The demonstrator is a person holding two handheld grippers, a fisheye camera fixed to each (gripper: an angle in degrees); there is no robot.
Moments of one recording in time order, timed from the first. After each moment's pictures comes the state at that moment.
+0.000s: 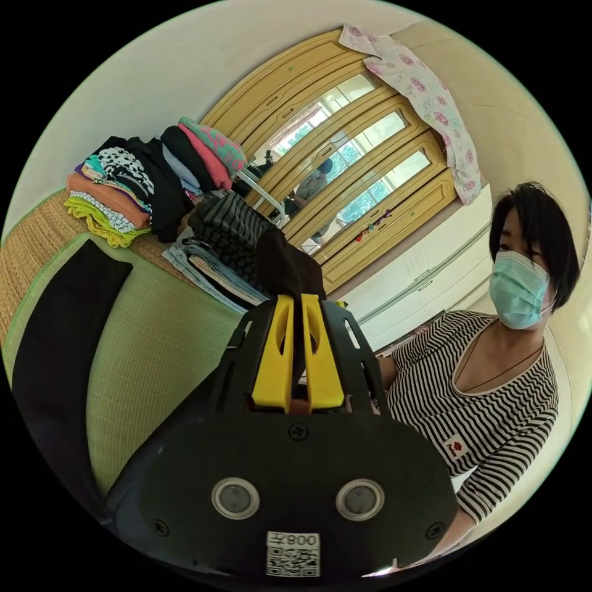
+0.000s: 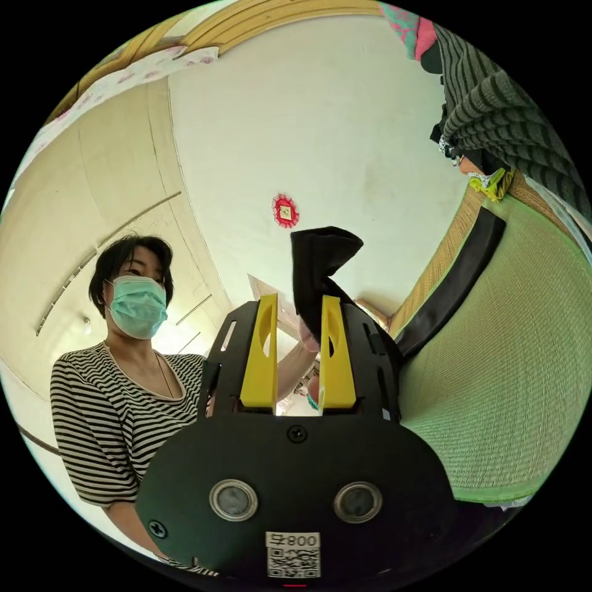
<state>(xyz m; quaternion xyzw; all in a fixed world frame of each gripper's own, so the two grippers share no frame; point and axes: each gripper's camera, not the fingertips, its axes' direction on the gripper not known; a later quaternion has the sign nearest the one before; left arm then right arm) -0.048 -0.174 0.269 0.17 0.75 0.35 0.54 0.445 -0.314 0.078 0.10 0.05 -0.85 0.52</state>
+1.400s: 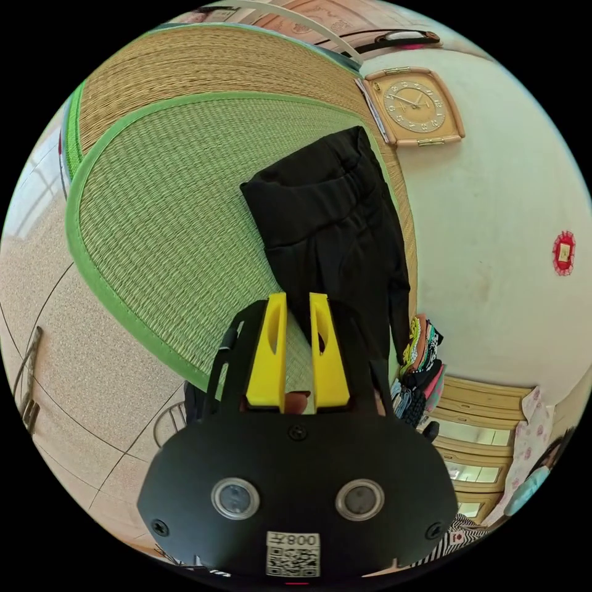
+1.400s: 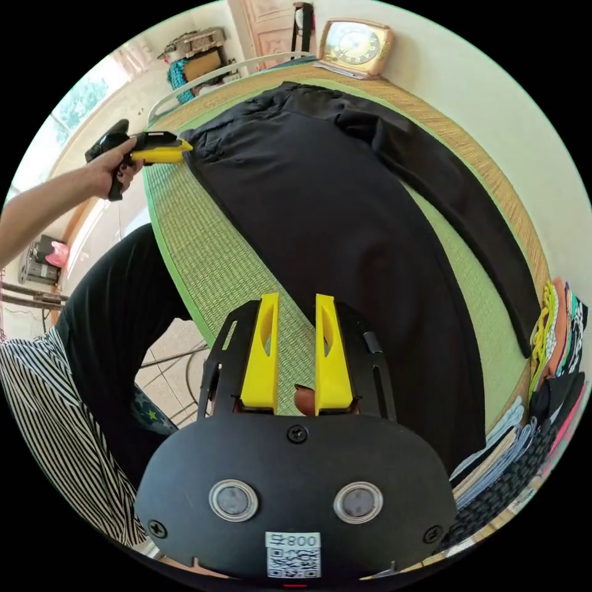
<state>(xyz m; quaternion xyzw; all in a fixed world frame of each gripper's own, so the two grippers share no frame) -0.674 0.172 0.404 -0.05 0.57 -0.51 0.65 0.513 -0.441 0.514 0.05 0.83 -0.55 0.07</state>
